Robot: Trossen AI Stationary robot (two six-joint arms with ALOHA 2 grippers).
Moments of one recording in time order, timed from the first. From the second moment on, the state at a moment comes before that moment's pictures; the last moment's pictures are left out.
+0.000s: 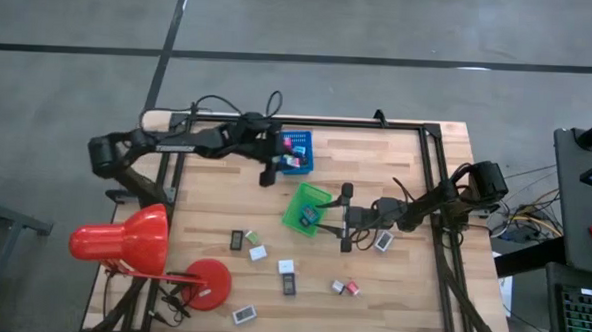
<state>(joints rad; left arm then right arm) 0.45 1.53 0.90 0.05 0.38 0.38 0.15 1.71 0.40 1.34 0.16 -0.19</state>
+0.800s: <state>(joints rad) 0.38 0.71 0.15 0.48 0.43 0.14 0.15 1.71 0.39 1.34 0.16 -0.16</state>
